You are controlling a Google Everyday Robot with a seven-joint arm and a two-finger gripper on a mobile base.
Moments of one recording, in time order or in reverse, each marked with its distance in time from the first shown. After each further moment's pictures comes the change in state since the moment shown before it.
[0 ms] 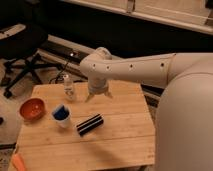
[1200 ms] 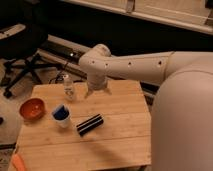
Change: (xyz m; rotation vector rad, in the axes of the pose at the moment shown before) arm -0.040 0.009 -0.010 -0.019 -0.048 0.013
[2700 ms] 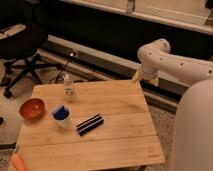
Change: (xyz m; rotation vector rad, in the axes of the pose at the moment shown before) arm -0.004 -0.284 0.007 0.125 -0.095 0.388
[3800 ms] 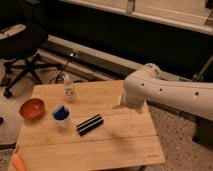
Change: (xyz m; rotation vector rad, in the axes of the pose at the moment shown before) arm 0.184 0.105 -0.061 -0.179 0.066 -0.067
